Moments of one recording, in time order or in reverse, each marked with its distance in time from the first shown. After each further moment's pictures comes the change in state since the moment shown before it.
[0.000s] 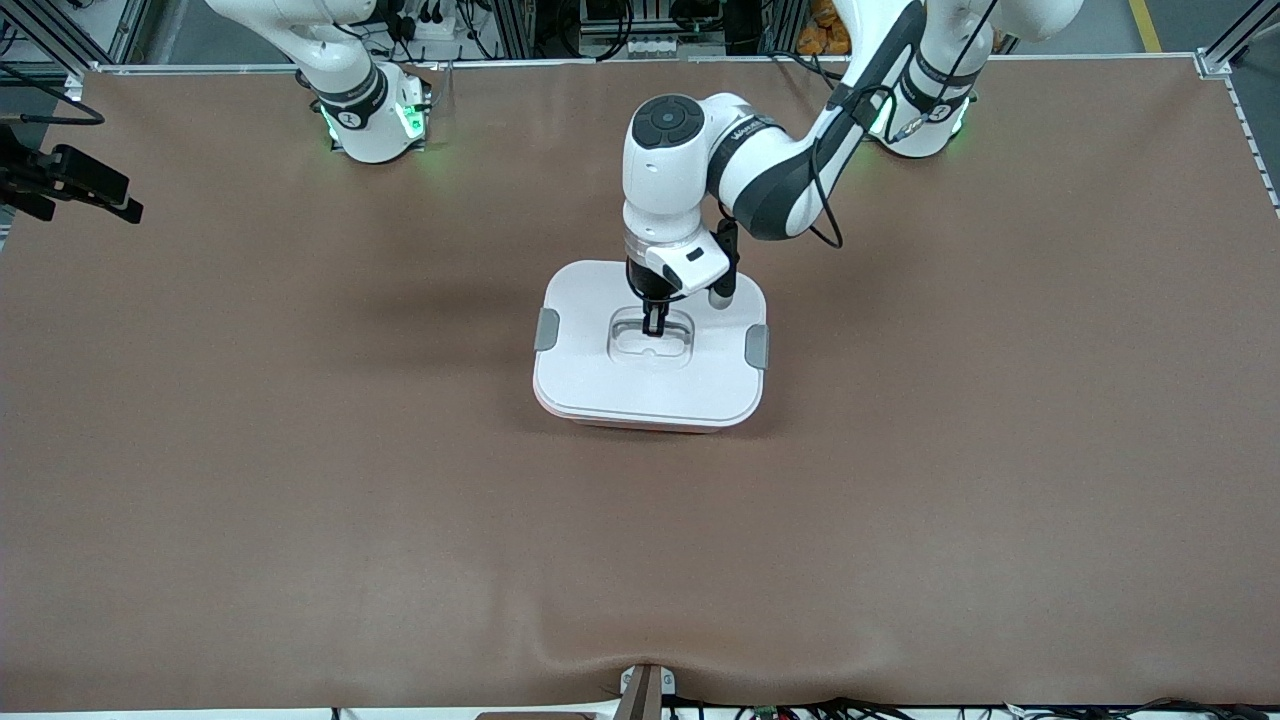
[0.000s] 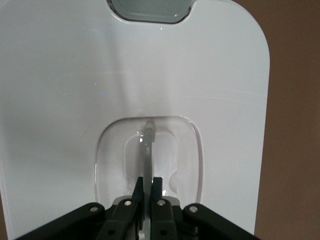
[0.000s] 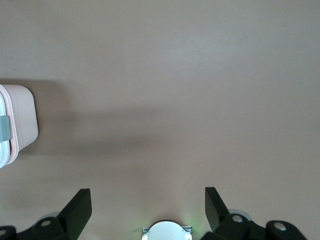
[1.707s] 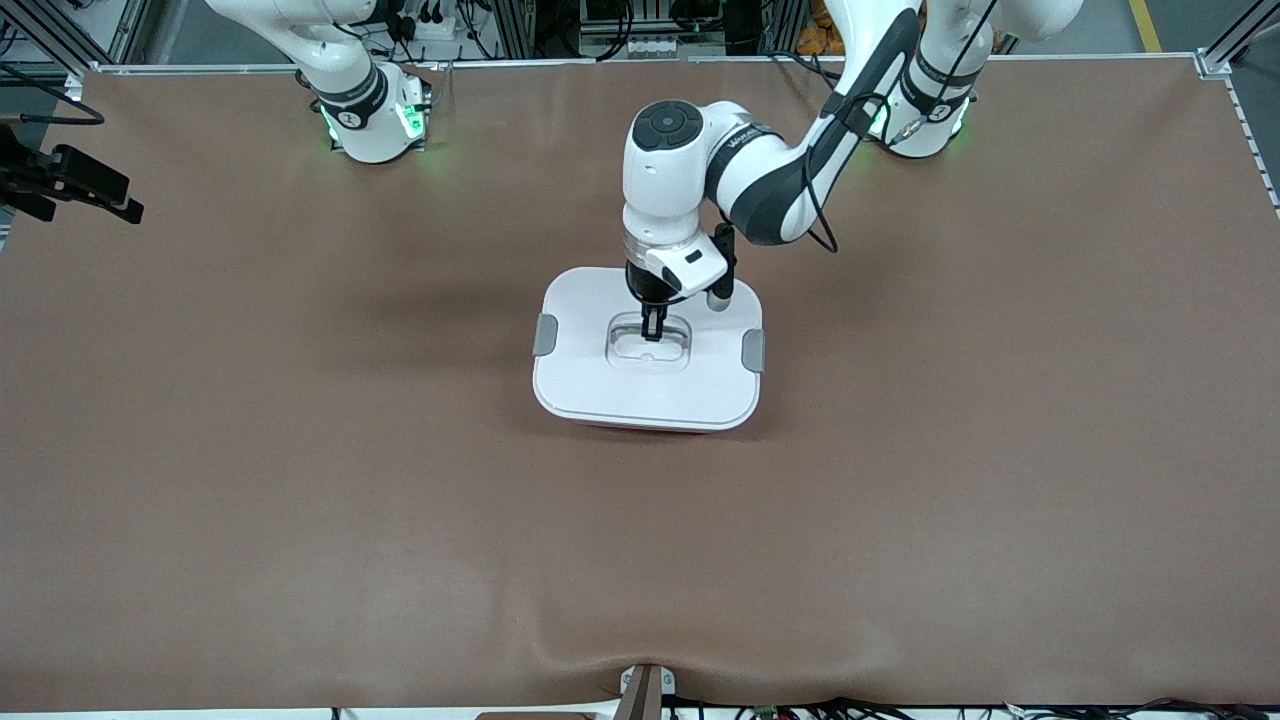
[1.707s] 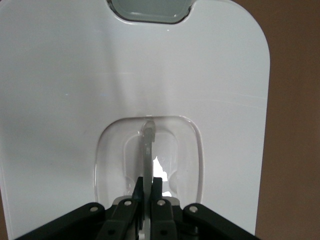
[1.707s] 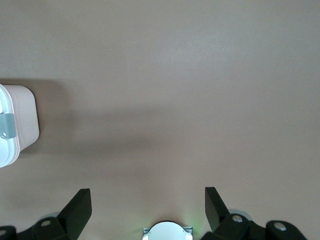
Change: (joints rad) left arm -0.002 0.012 -0.001 -0.027 0.034 0.052 -0.043; right arm 0.000 0.000 0.000 0.000 0.003 0.002 0.001
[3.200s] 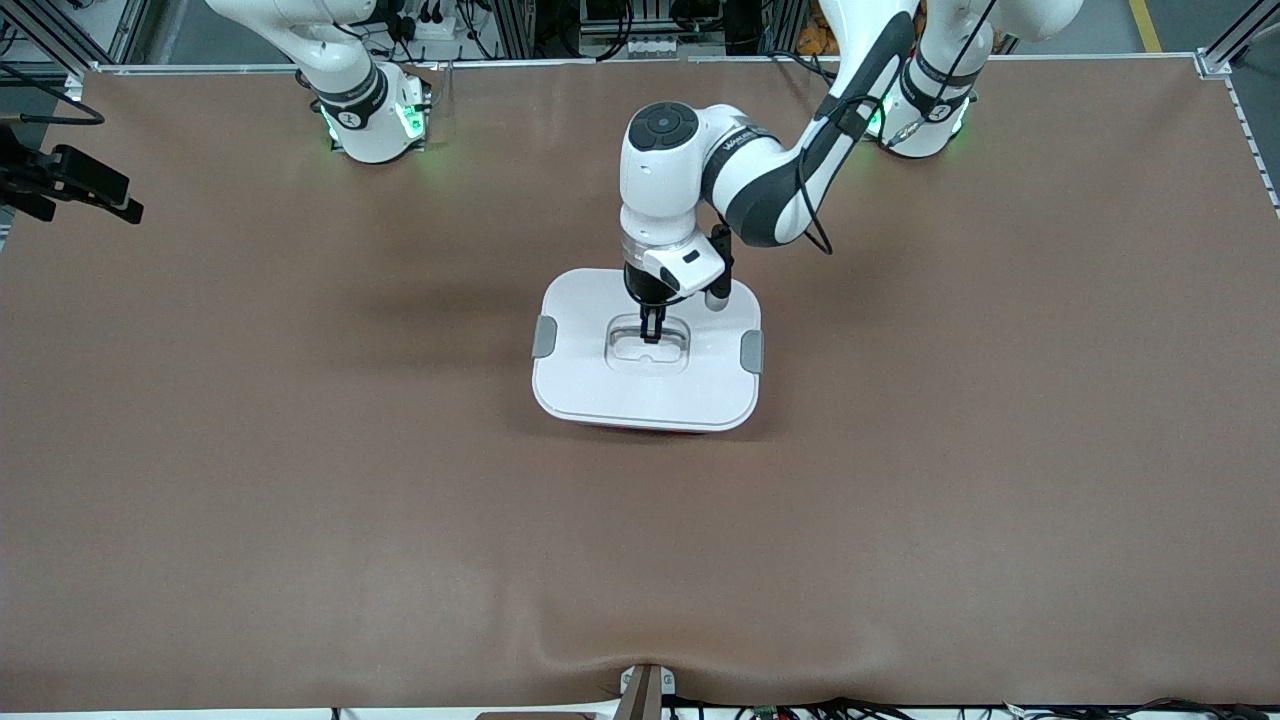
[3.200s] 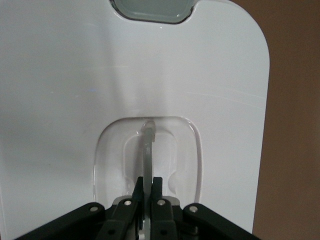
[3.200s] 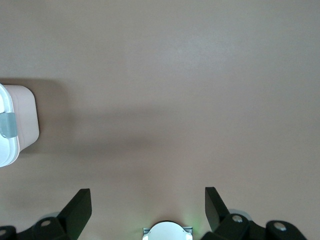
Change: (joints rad) left arm -0.004 0.009 0.000 0.000 0.029 0.013 -0.044; right arm 0.000 0.000 0.000 0.000 0.000 0.000 0.000
